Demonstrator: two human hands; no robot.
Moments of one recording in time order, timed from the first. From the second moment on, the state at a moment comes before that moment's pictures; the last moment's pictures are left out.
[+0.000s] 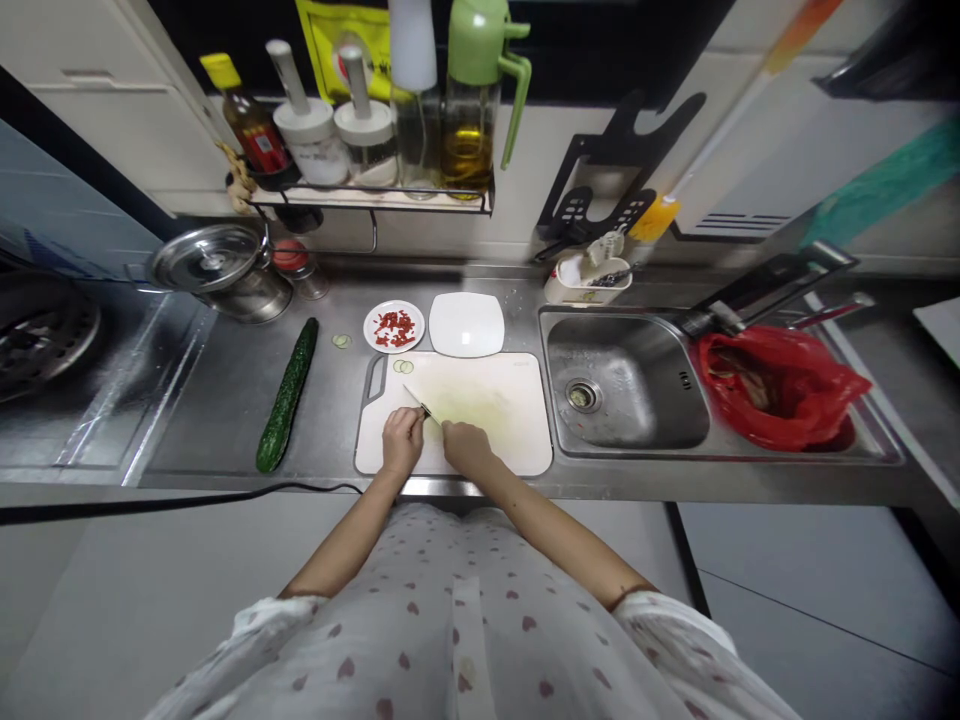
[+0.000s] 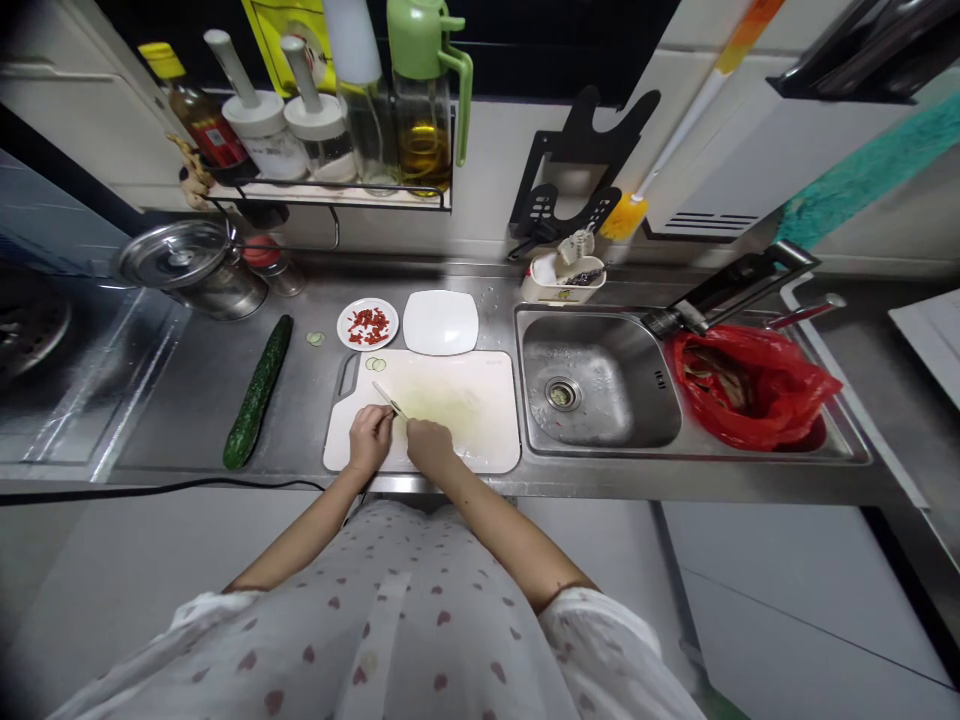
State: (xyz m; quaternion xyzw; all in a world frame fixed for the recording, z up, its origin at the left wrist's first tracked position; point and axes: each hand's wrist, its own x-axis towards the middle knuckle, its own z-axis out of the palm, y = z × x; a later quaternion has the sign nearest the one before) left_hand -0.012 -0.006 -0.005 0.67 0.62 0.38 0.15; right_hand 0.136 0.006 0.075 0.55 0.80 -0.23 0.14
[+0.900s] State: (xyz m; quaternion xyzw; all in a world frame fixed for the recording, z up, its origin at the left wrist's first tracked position) left_hand -0.011 -0.007 -0.006 0.66 0.63 0.38 0.14; right_hand 0.157 -0.016 0.088 0.57 0.77 -0.24 0.17
